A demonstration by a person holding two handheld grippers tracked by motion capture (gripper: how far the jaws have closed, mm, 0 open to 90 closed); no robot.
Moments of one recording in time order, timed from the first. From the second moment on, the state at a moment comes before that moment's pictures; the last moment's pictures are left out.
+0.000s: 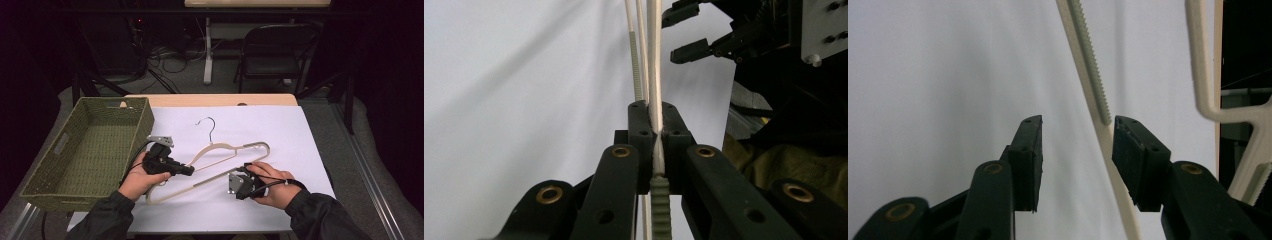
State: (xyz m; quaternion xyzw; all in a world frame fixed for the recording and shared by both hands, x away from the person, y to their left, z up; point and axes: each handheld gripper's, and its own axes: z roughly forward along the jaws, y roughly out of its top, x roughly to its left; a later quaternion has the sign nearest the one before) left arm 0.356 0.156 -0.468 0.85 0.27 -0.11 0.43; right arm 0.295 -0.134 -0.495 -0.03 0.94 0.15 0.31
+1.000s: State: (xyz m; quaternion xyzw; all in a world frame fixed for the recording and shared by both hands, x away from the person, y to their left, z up) left arm 0.330 0.205 -0.403 0.85 0.29 -0.04 0.44; right arm 0.299 -0.159 -0.488 0.03 0.94 0.17 0.30
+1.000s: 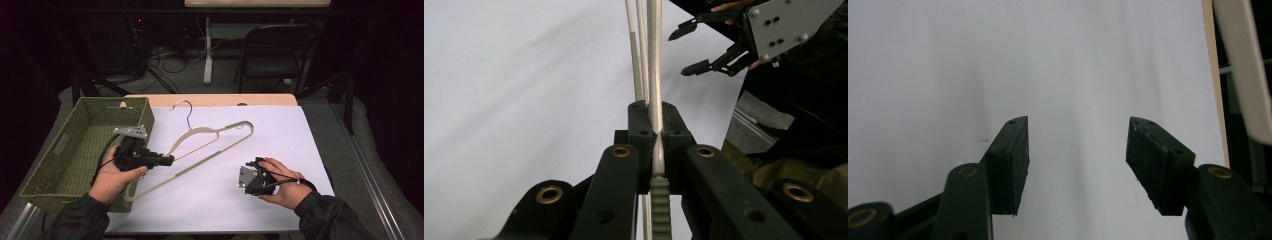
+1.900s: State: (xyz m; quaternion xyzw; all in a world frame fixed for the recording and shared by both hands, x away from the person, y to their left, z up) left arm 0.343 0.370 -0.380 0.79 0.40 0.01 0.47; right arm 0.310 -0.170 -0.493 0.08 0.93 0.16 0.30
